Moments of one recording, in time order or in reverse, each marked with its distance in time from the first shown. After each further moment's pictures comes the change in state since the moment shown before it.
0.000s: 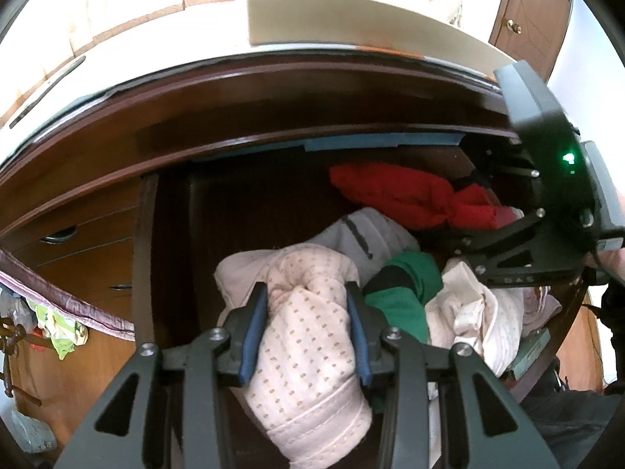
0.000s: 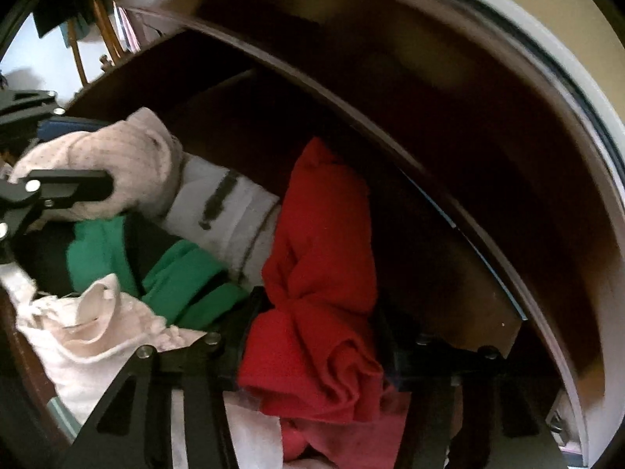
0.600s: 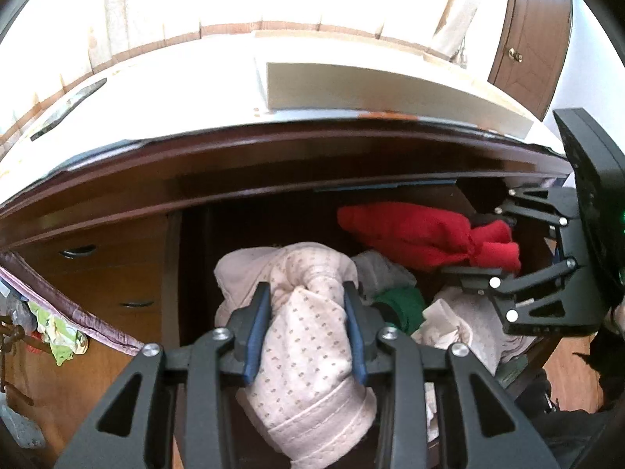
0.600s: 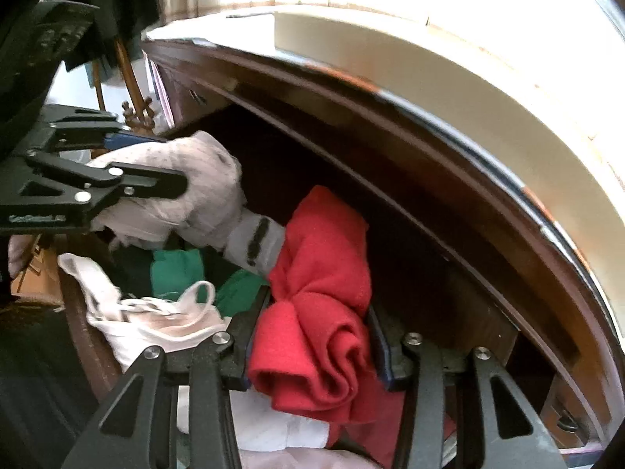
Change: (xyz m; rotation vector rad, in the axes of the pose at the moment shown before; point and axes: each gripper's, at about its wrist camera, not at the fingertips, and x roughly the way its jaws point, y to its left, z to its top) left arm -0.026 0.006 0.005 -0.036 -0.120 0.008; right arm -0.054 -0.003 -0.031 0.028 -0.244 0.033
